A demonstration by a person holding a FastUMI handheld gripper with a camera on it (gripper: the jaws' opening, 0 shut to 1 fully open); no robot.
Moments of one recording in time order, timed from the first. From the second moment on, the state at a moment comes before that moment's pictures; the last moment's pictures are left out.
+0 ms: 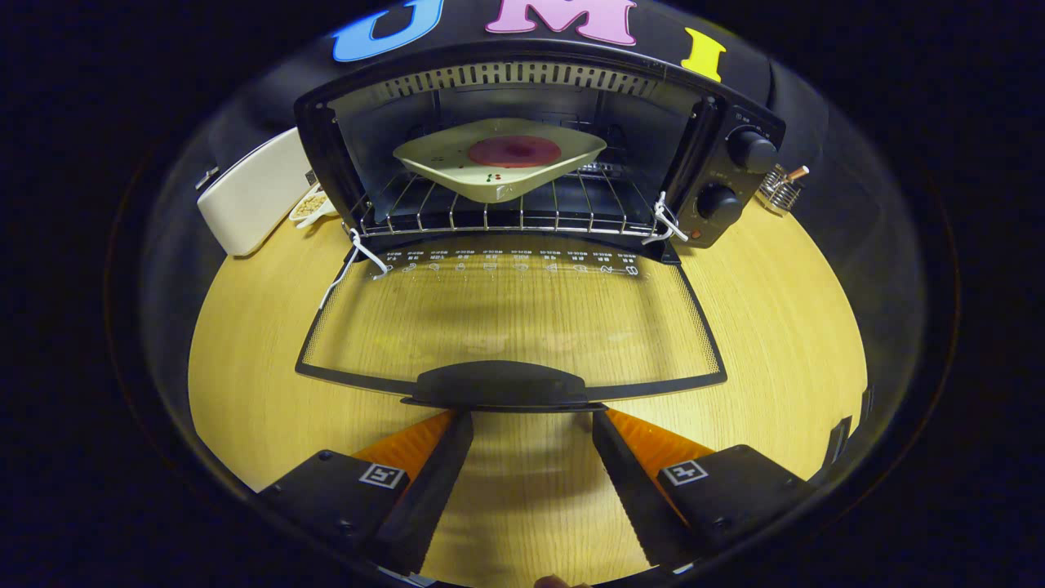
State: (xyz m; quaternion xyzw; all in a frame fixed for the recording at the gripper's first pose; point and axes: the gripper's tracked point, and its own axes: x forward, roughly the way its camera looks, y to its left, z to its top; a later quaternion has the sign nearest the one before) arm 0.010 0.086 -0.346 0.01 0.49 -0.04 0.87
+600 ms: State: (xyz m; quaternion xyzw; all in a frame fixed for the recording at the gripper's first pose) arm 0.034 0.083 -0.282 -0.04 0.38 0.00 0.92
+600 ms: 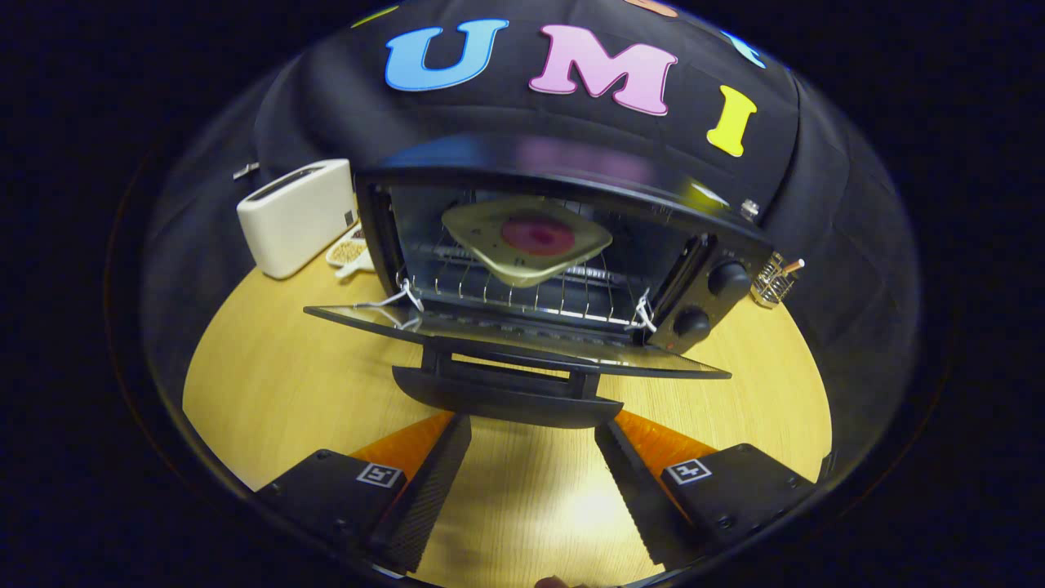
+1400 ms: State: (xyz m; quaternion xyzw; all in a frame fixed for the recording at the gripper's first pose) arm 0.055 0.026 -0.081 -0.03 0.16 -0.01 0.99
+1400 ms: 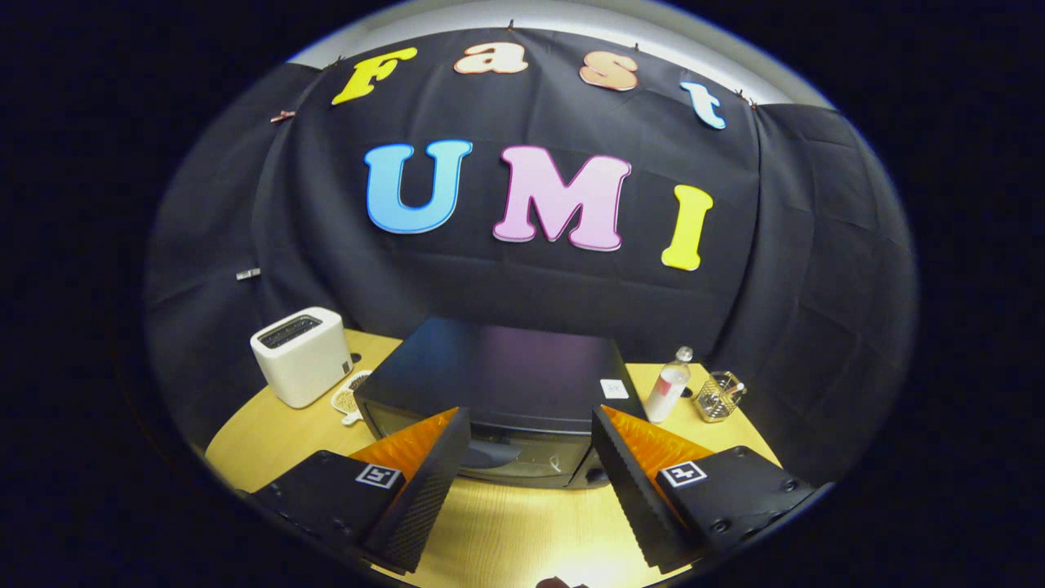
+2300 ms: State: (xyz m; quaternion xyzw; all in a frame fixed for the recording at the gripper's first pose) arm 0.006 -0.056 0.017 0.00 0.07 -0.08 0.99
